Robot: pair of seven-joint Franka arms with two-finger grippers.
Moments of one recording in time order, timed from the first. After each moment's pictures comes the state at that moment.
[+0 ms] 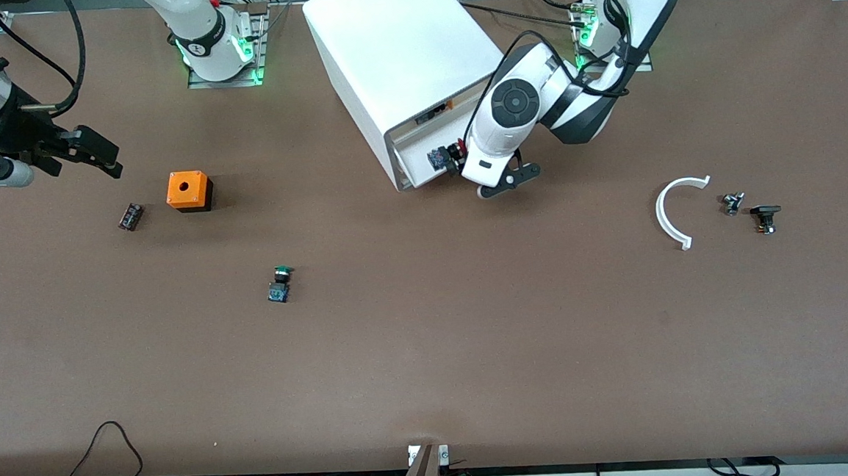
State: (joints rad) left arm -0.15 0.39 -0.60 -2.02 -0.01 2.22 -1.13; right arm 0.04 -0.08 0.05 -1.73 0.00 1.70 0.19
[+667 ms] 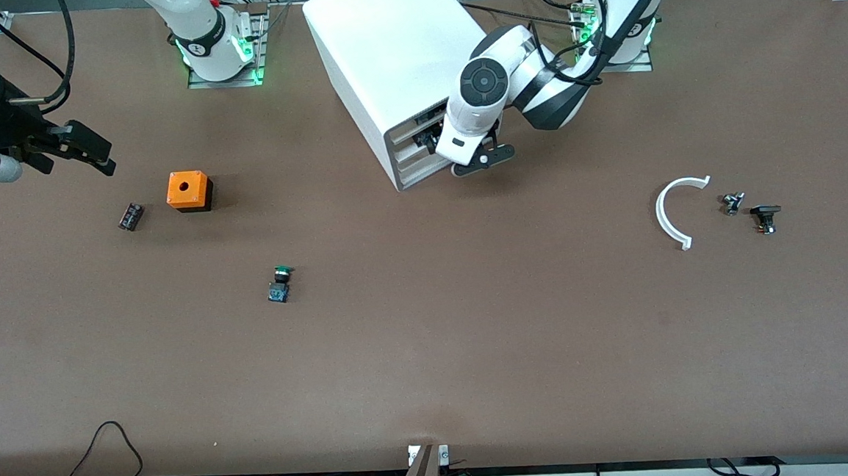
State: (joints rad) left arm -0.17 0.41 -0.67 -2.02 -0.01 2.19 -1.15; right arm 0.04 -0.07 0.05 -1.70 0.00 1.67 0.19
